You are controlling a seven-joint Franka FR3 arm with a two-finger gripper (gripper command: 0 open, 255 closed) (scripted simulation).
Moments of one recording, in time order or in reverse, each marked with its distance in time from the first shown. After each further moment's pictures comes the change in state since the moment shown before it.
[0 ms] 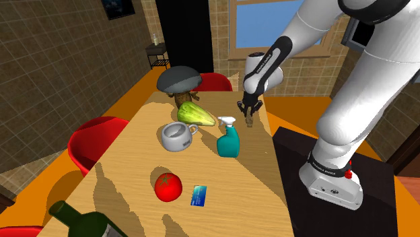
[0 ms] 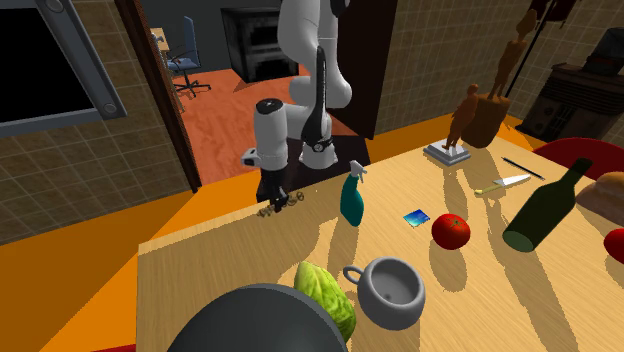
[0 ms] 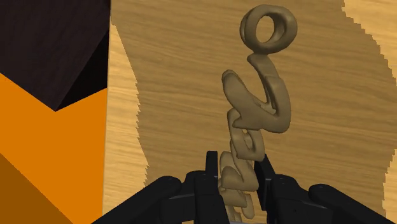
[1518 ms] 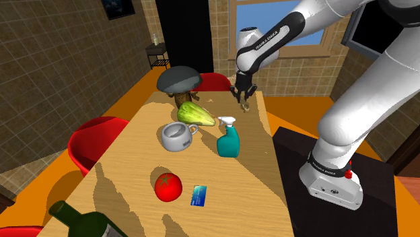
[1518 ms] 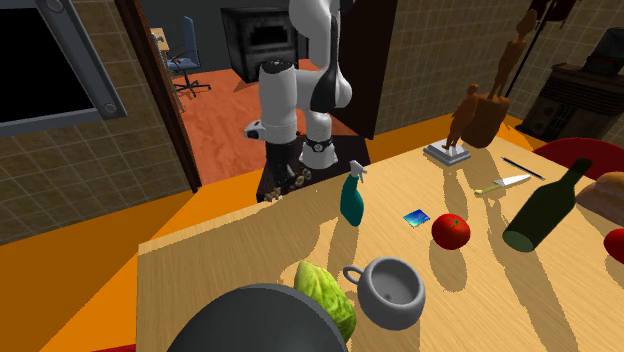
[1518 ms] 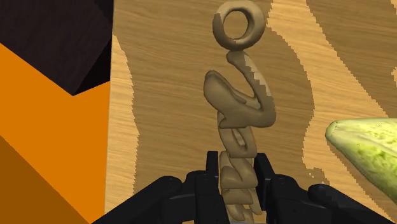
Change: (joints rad) arm 0.040 -0.192 0.057 0.132 0.023 -0.326 0.071
